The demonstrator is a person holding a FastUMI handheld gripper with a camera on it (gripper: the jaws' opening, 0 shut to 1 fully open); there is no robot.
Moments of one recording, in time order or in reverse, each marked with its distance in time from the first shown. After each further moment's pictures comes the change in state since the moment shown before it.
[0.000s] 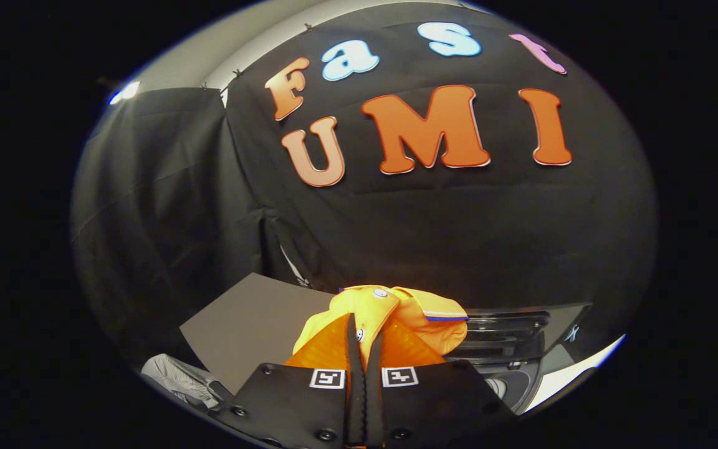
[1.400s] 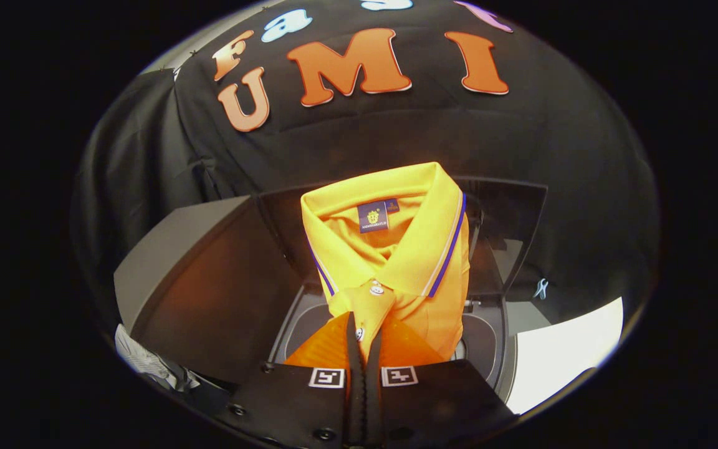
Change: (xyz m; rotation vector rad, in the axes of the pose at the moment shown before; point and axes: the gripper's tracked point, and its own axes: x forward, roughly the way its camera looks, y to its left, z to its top) arm 0.008 -0.152 -0.197 0.057 0.224 -0.184
